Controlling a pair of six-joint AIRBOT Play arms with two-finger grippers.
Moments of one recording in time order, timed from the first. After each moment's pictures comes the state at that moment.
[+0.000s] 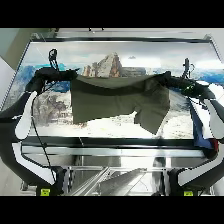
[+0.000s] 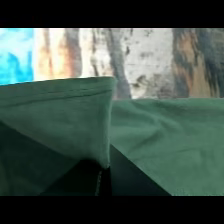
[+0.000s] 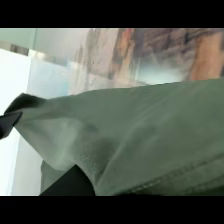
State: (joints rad) left arm 0.04 -1.80 1.50 -2.35 0.67 2.10; right arm -0.21 -1.83 1.33 -0.07 1.02 0.72
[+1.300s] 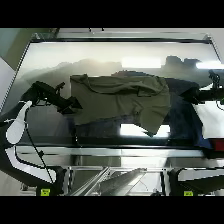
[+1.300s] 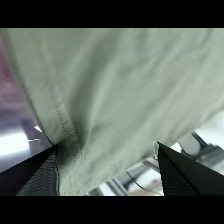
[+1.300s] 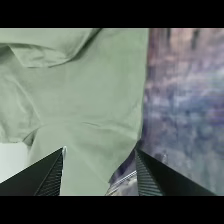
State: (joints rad) left arm 0.12 -1.72 1.18 -2.17 1.32 1.81; right arm -0.54 -1.64 1.34 -0.77 1.36 0.97
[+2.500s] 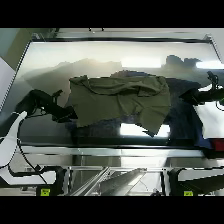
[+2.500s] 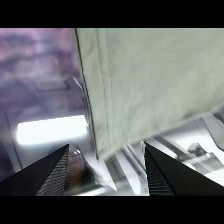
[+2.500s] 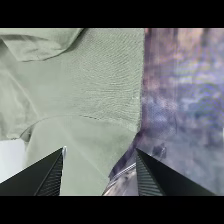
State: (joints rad) left arm 0.10 -1.47 0.94 -2.05 1.24 1.75; right arm -0.53 -1.65 1.34 -0.78 1.37 0.97
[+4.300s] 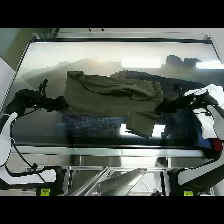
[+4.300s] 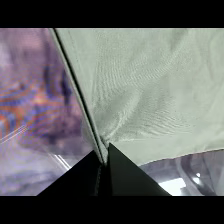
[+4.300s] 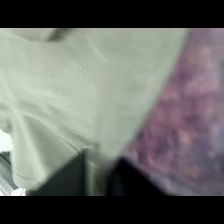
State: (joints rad) left arm 0.26 -1.45 0.99 -2.25 1.05 1.98; right arm -0.28 -1.80 1.18 -0.77 1.30 1.00
